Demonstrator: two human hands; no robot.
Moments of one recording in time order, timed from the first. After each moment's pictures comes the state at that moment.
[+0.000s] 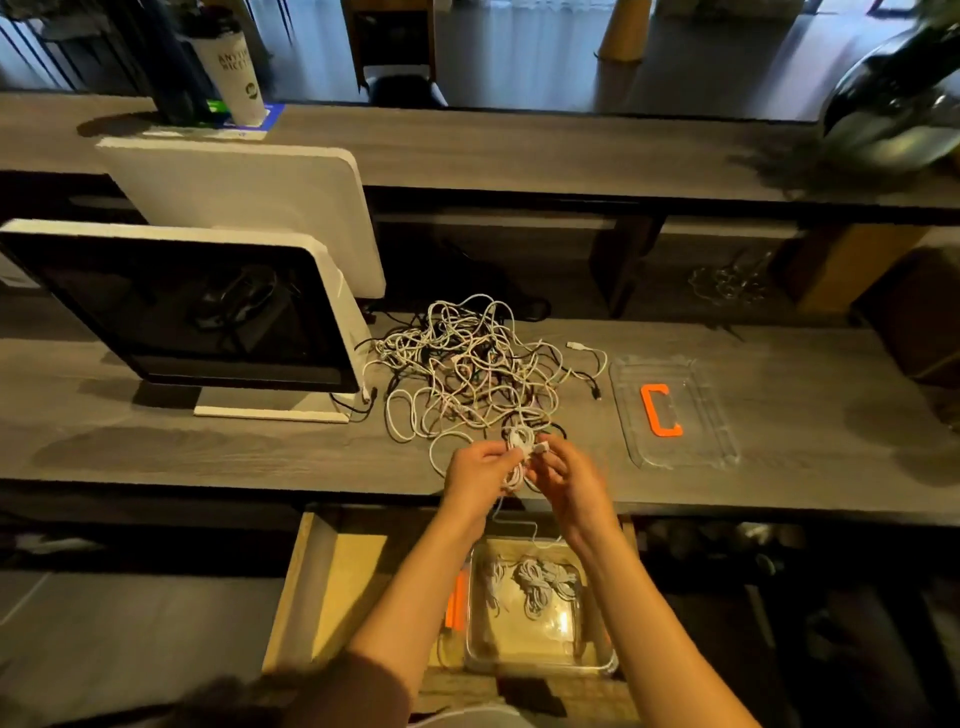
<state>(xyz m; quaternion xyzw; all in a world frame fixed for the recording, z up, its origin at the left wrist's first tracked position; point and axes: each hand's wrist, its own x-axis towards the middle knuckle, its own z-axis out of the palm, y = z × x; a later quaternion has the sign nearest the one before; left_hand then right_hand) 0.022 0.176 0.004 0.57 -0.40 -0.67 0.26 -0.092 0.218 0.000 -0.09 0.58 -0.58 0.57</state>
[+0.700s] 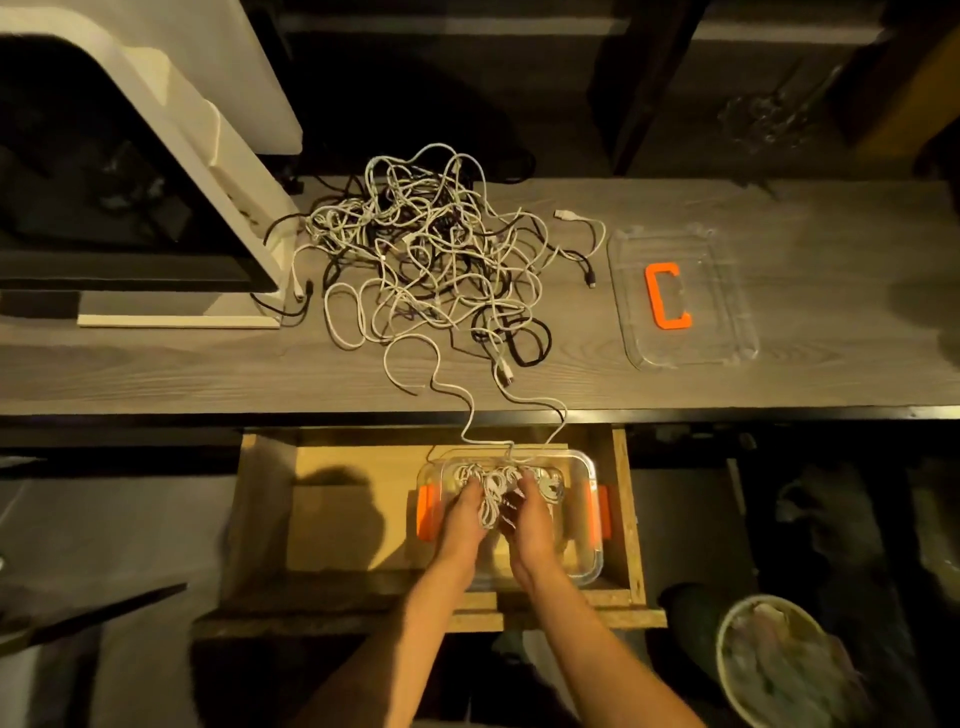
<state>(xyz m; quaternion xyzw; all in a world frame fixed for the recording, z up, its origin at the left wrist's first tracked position) 0.018 0.268 -0.147 0.66 -0.19 -0.71 0.14 -0.058 0.298 -0.160 0.07 0.67 -0.46 0.58</state>
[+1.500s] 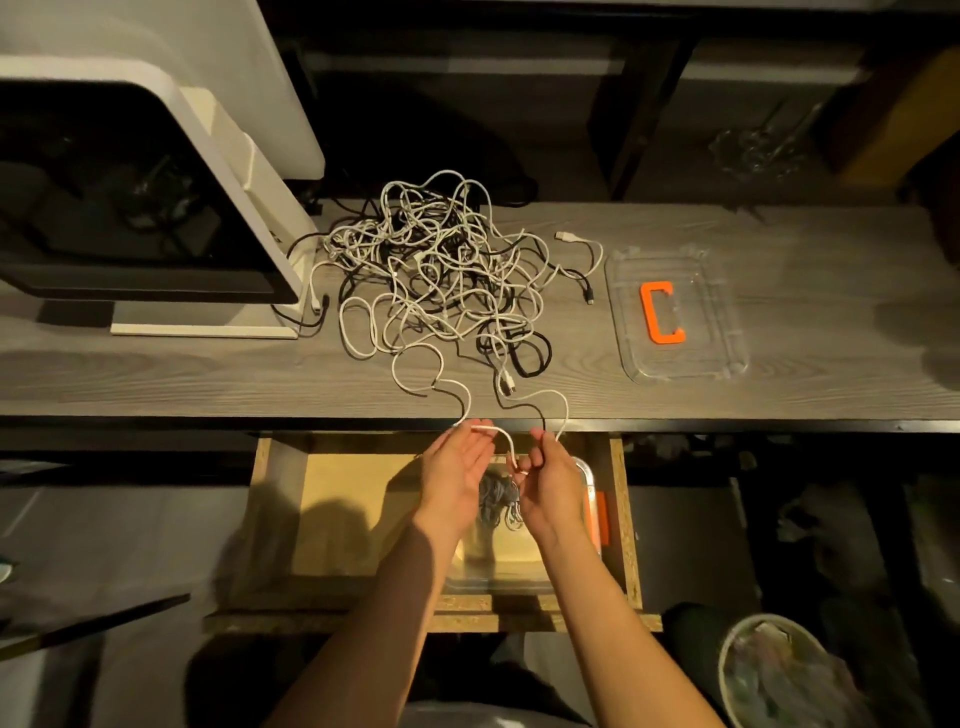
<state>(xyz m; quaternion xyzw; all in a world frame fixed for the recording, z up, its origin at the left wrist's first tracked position) 0.011 0.213 -0.100 0.56 -0.08 -0.74 0.36 -0.087 0.257 -0.121 0.15 0.56 -0.62 0.54</state>
